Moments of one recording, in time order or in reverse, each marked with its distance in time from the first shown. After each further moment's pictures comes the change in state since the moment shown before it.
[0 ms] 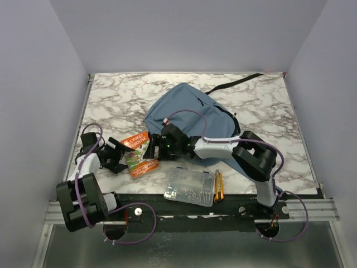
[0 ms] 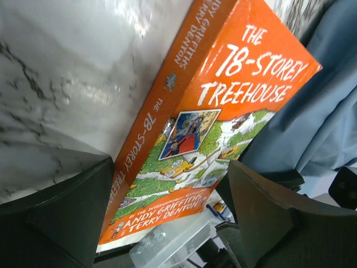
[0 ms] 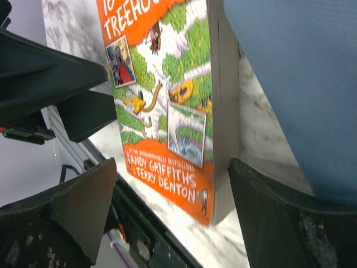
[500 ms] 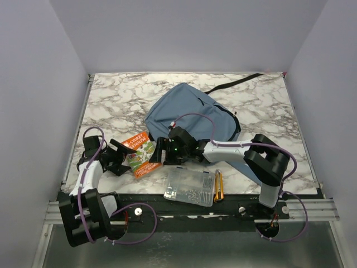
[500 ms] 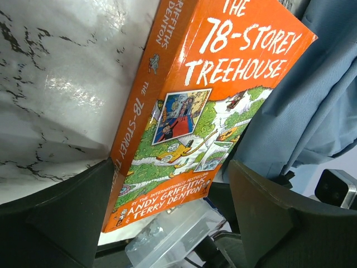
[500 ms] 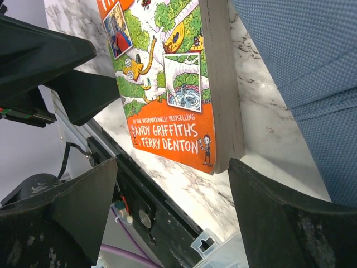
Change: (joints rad) left arm -0.047 -0.172 -0.082 -0.016 0.002 -0.077; right arm 0.000 -0.164 -0.176 -0.011 -0.023 0.029
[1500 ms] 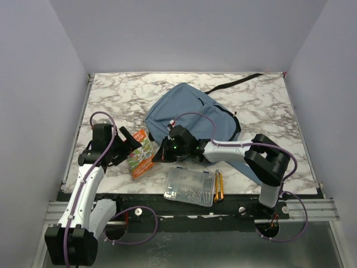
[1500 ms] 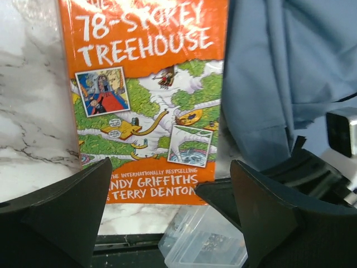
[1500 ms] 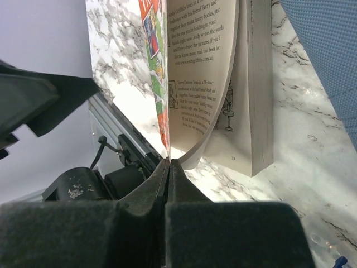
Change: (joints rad) left arm -0.342 -0.241 0.249 -0.237 -0.343 0.113; right arm 0.000 -0.002 -0.002 0.097 -0.061 0.067
